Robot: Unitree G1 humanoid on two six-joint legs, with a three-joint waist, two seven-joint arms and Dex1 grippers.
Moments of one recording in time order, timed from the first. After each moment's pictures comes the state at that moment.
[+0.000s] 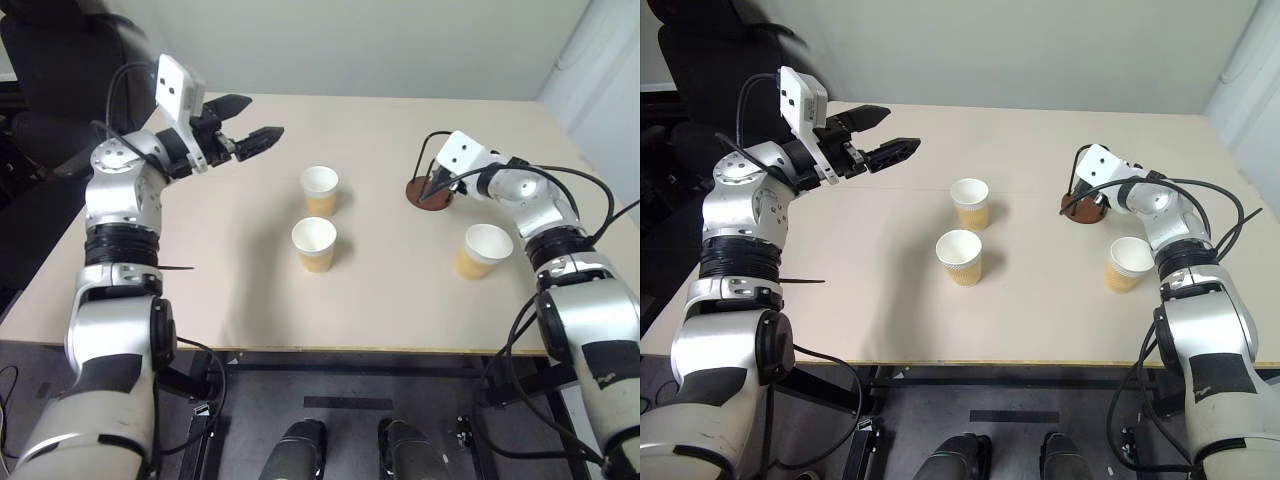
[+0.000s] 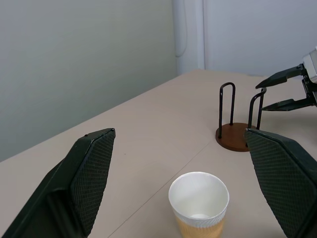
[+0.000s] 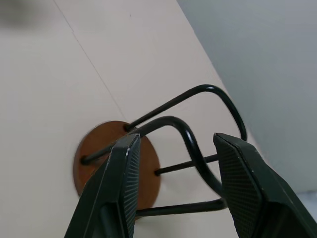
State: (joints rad) left arm -1.14 0.61 0.15 0.76 -0.28 0.14 -1.04; right arm -1.24 -0.55 0.24 1.16 -0.38 -0.24 0.47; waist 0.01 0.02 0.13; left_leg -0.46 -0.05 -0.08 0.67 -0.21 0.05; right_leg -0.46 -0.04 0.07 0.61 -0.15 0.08
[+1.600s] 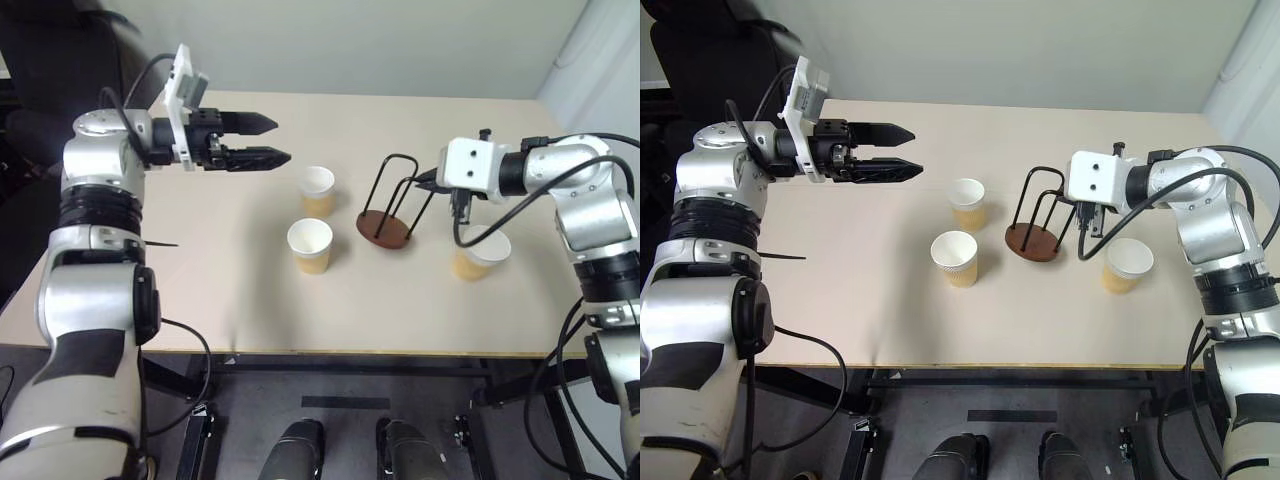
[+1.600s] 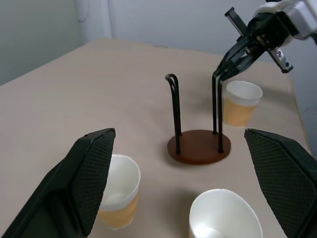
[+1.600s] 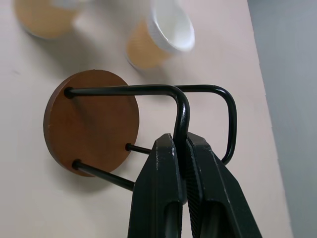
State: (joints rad) left arm -1.33 0.67 0.03 0.96 -0.23 0.27 -1.51; right arm -0.95 -0.78 0.23 0.12 -0.15 0.02 1.15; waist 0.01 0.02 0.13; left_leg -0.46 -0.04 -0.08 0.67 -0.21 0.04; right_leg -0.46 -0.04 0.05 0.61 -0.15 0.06
